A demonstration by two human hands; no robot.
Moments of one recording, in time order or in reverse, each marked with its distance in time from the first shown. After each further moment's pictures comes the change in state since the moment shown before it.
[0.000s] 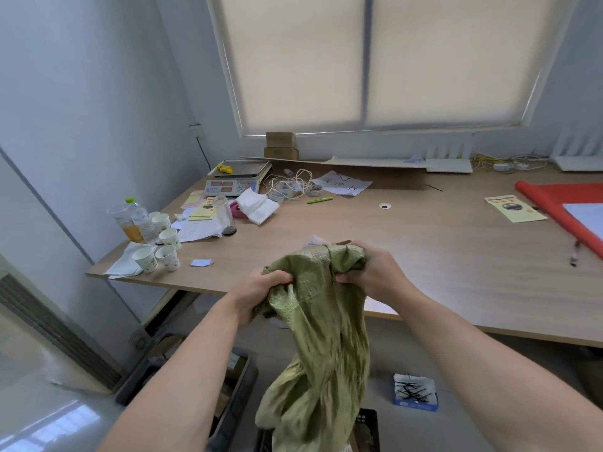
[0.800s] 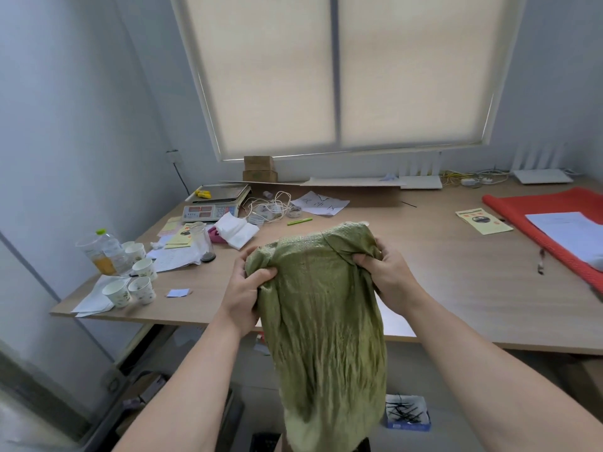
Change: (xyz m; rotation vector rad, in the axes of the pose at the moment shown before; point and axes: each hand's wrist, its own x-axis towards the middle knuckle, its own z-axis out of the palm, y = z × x) left_hand 0.032 0.026 0.033 -0.298 0.127 0.309; right_hand 0.006 0.001 -0.056 0.591 0.149 0.078
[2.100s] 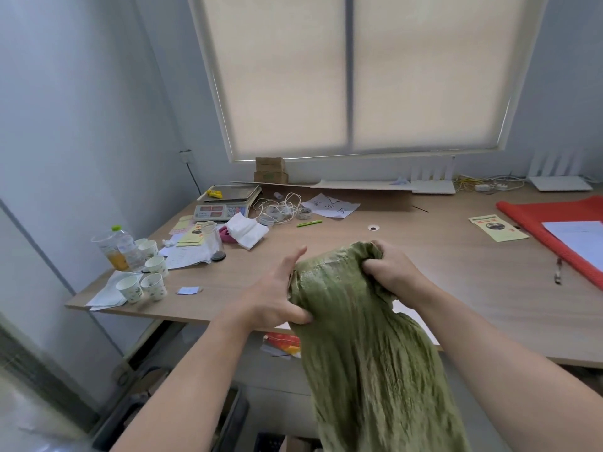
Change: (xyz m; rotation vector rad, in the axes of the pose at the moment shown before) left_hand -0.019 0.028 0.010 1.157 -0.377 0.153; right_hand 0.014 -0.013 0.009 -0.543 0.012 0.025
